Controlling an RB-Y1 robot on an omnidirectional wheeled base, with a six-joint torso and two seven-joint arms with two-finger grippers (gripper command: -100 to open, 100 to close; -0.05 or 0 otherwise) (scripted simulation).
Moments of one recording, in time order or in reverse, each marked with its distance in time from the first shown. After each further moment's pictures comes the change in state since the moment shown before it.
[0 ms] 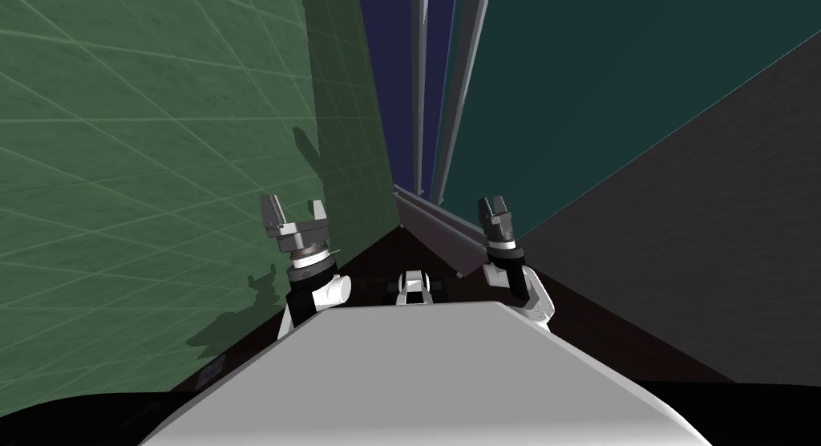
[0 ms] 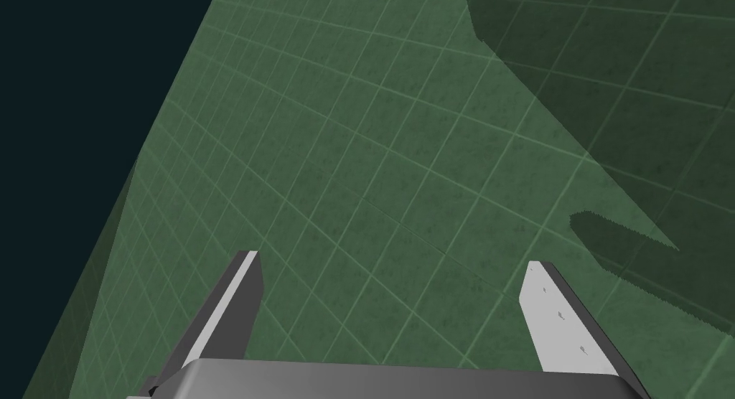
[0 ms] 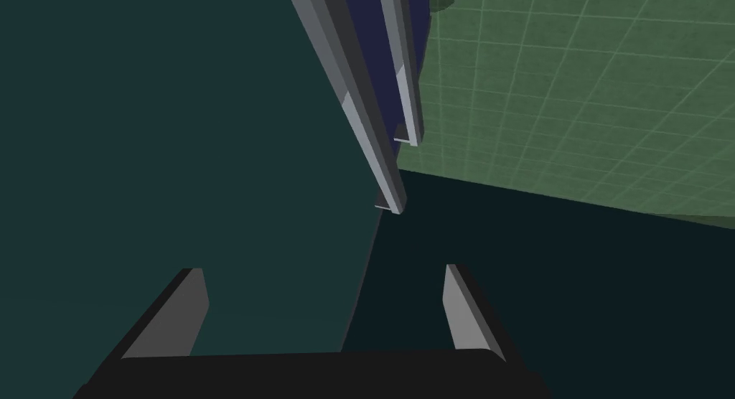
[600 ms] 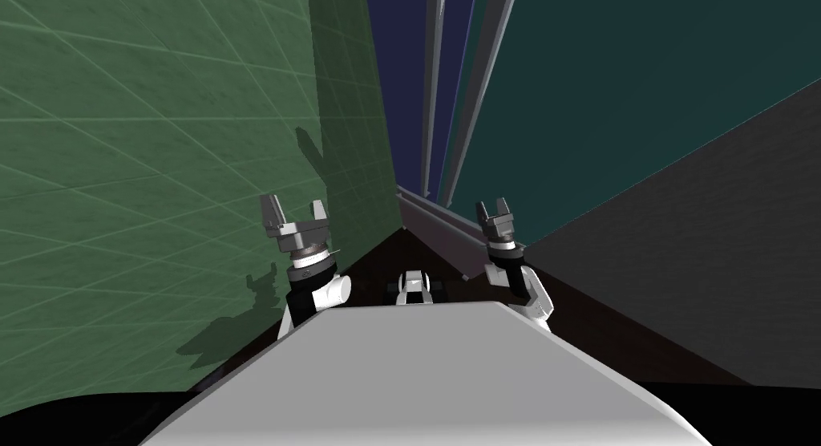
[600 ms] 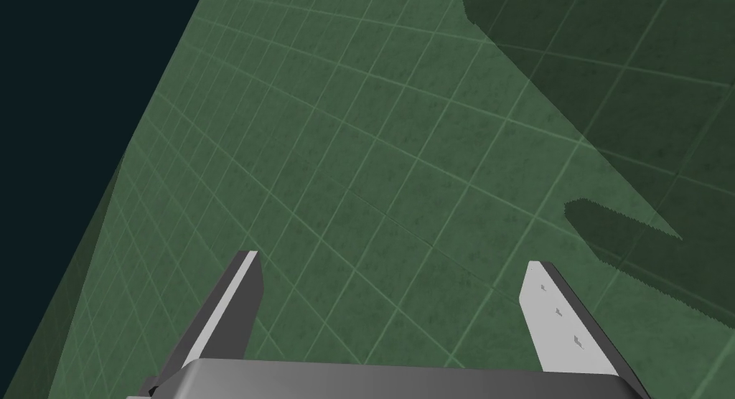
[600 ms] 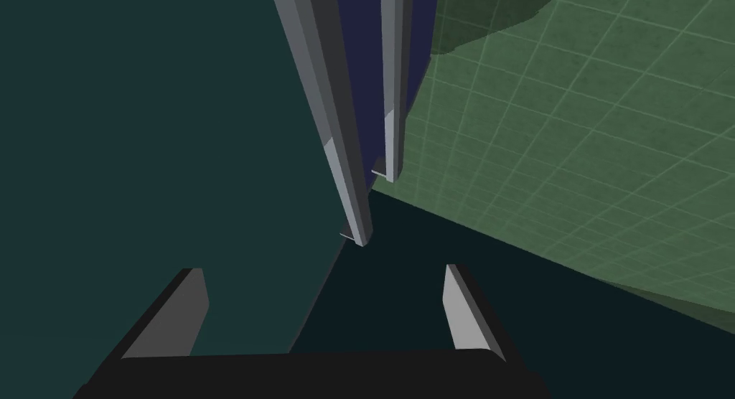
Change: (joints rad) left arm 0.000 0.000 0.000 0.000 0.000 0.000 0.000; right arm -0.022 -0.006 -0.036 0.078 0.024 -0.043 0.159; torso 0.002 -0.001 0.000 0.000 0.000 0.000
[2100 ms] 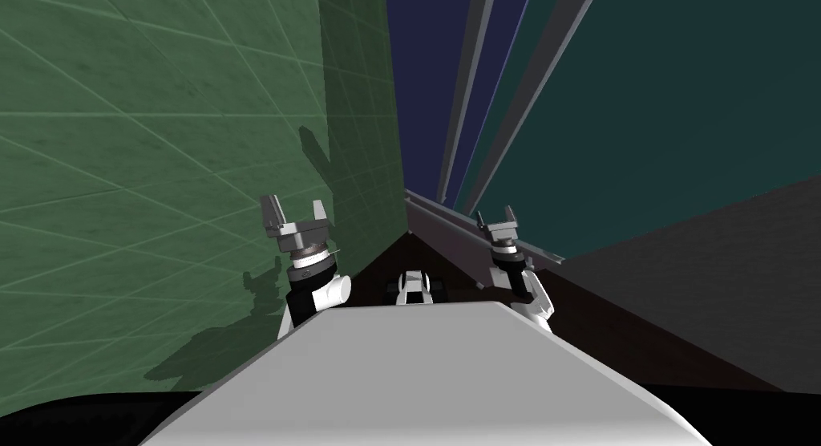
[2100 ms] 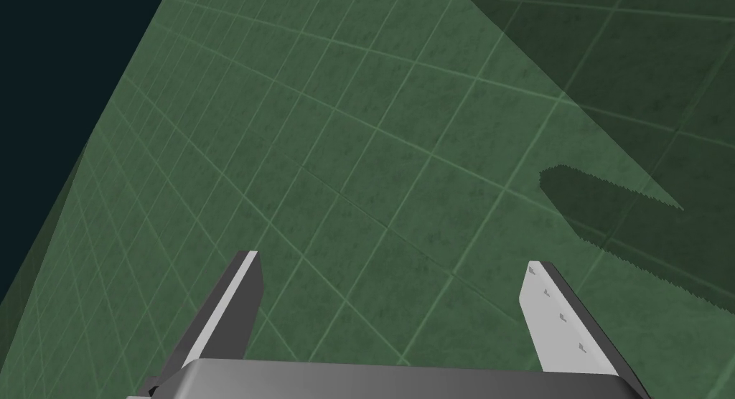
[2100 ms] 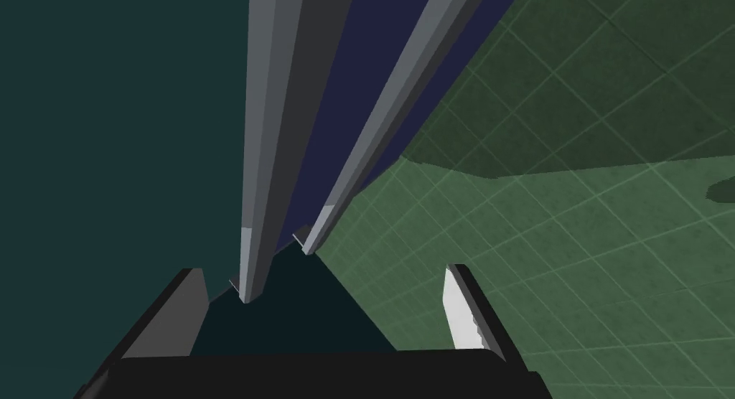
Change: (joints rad) left arm 0.000 0.000 0.000 0.000 0.000 0.000 0.000; right arm -0.041 0.001 -0.103 0.212 0.058 -0.104 0.413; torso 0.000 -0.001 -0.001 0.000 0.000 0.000
